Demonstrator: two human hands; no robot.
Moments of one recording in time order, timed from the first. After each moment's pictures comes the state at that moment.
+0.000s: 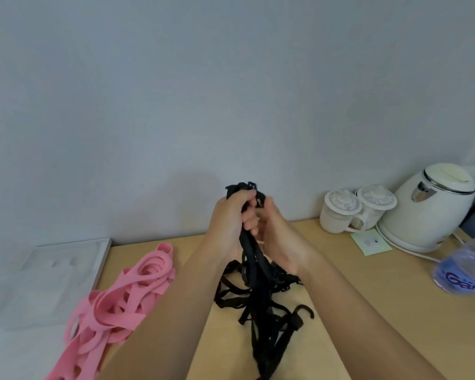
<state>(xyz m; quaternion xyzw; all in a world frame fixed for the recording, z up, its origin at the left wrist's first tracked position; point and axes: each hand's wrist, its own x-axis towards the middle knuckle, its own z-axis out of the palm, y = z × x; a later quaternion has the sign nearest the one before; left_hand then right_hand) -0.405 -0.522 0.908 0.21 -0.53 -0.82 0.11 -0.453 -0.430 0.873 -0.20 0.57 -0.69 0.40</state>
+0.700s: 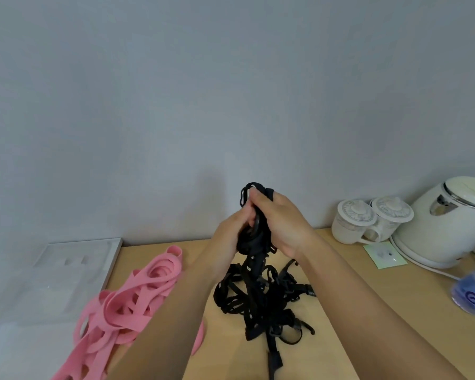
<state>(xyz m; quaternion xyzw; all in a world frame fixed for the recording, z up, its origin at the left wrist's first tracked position) -0.394 -0.546 0.886 0.22 -0.62 -0.75 0.08 -0.459 -0.461 0.908 -0.21 0.62 -0.69 0.30</state>
